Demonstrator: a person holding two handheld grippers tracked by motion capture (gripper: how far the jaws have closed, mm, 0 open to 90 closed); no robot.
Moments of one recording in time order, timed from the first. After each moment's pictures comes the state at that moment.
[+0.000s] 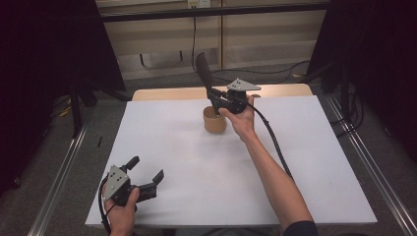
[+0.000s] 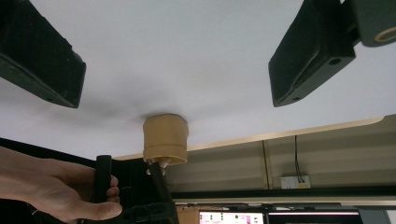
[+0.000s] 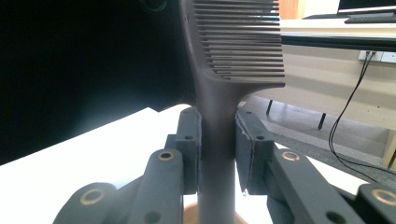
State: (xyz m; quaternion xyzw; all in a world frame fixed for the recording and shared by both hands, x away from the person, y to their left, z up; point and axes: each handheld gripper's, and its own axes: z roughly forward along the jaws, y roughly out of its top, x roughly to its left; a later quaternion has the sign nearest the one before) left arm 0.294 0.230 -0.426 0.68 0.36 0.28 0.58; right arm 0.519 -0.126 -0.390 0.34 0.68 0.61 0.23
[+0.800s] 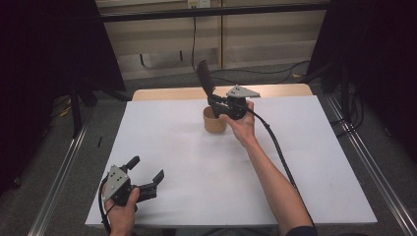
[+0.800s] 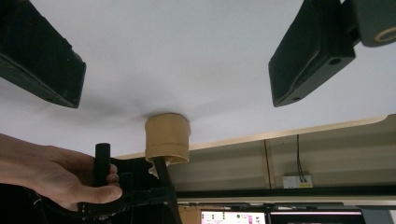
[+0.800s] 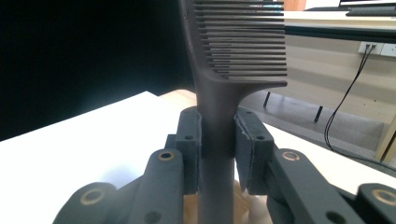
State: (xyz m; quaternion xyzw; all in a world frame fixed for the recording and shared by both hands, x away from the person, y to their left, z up) left arm 0.295 0.229 -0.426 0.68 0.36 0.28 0.58; right arm 0.511 -0.126 -0.407 0.33 0.70 0.59 0.23
